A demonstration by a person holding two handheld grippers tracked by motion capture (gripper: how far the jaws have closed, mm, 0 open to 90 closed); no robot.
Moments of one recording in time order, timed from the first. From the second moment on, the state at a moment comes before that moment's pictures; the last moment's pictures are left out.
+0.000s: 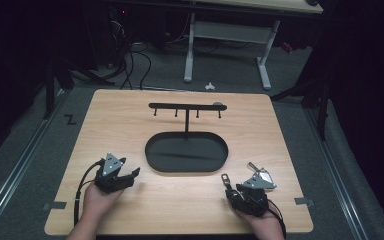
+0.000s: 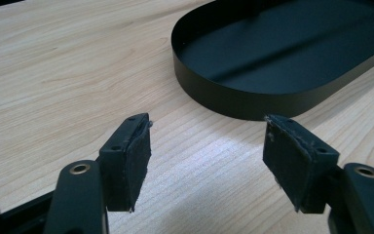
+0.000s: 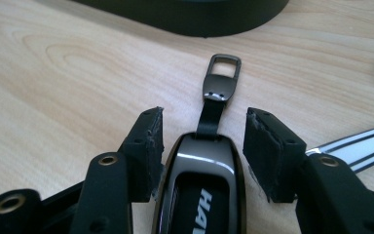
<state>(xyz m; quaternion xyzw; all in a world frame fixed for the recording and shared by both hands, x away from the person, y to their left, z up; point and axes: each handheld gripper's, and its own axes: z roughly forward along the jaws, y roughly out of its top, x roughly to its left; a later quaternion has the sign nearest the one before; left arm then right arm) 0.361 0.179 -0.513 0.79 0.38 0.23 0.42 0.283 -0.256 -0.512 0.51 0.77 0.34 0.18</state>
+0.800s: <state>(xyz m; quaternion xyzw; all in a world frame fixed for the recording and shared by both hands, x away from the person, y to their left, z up) 0.360 0.182 -0.508 0.79 0.37 0.21 0.44 0.332 -0.225 -0.489 0.50 0.84 0.17 0.11</state>
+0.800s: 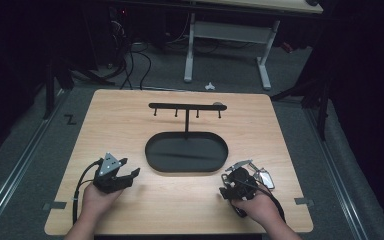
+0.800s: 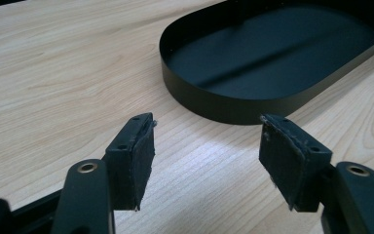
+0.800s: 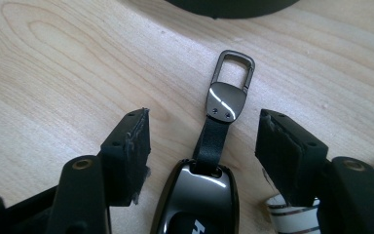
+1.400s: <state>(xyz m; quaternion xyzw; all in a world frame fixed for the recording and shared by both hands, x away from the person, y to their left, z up) 0.362 0.178 -0.510 0.79 0.37 0.20 0.44 0.364 -0.215 -0.485 0.49 0.87 0.05 0.05</state>
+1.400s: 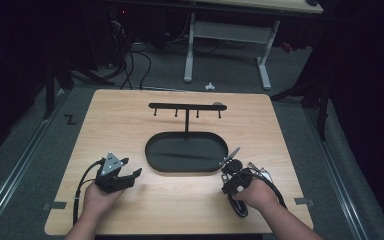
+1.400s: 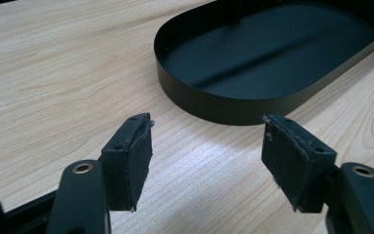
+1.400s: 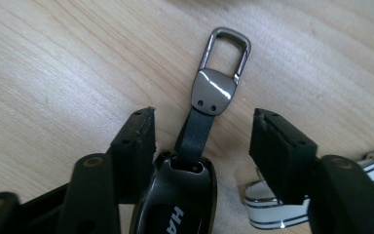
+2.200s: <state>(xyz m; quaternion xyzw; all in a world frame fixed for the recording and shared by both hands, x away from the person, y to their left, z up) 0.362 0.176 -0.513 0.80 0.36 0.21 0.43 0.378 -0.208 -0.488 0.51 0.86 -0.01 0.00</state>
